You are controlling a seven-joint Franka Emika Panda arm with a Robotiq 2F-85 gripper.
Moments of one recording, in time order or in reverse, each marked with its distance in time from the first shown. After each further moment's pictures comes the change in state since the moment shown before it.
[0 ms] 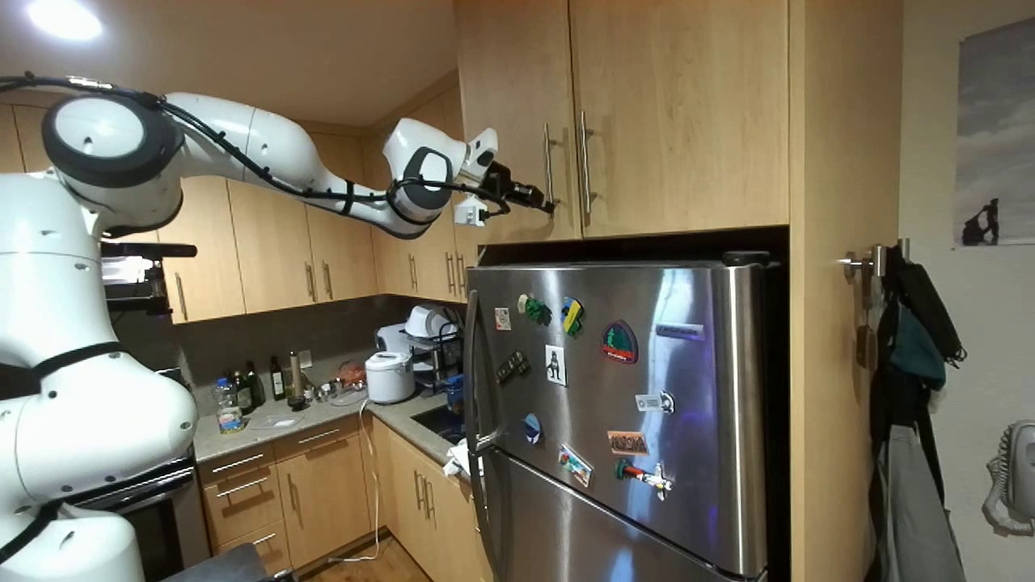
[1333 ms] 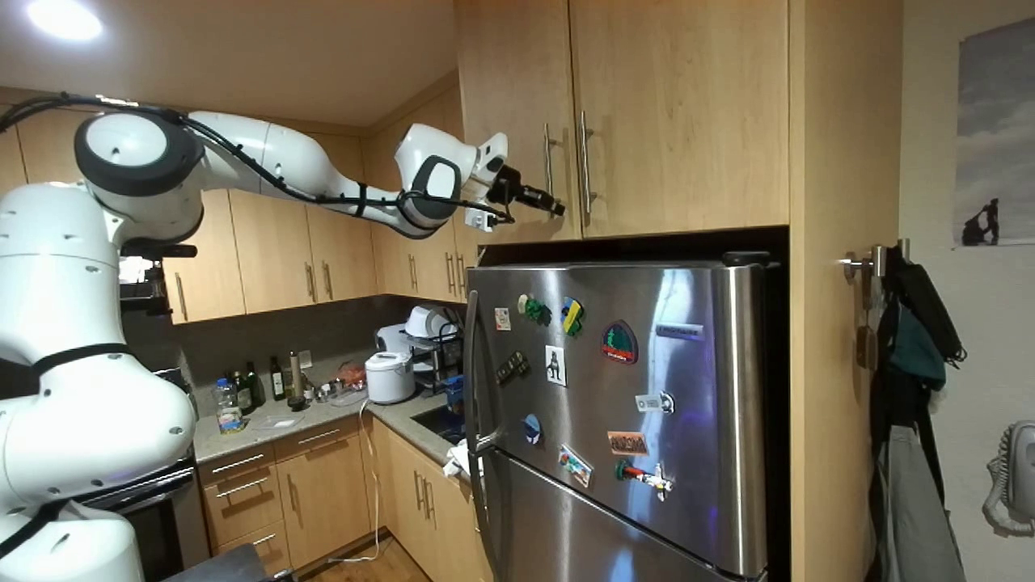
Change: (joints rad) arm -0.143 -0.090 0.104 0.057 0.209 -0.001 -0.066
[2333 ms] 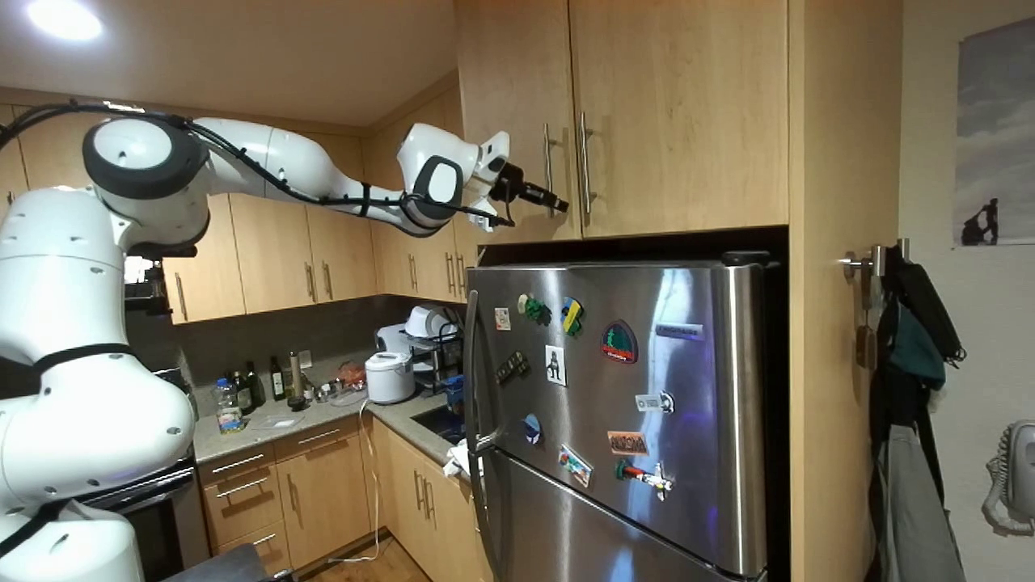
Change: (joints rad) arm -0.029 -0.044 0.003 0.027 0.071 0.002 0.032
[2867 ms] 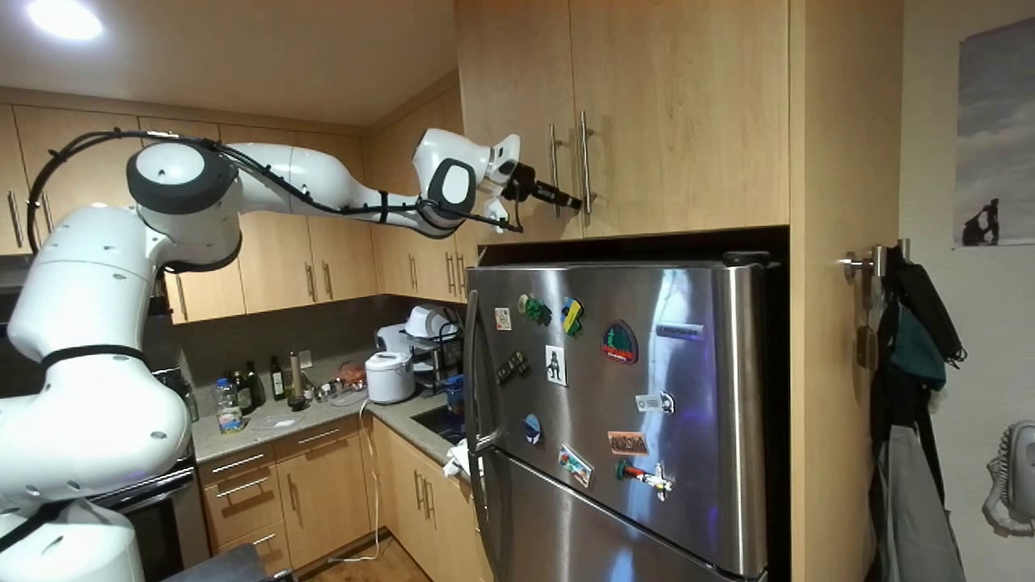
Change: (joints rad) arm -0.162 -0.147 0.067 0.154 0.098 -0.063 0.104
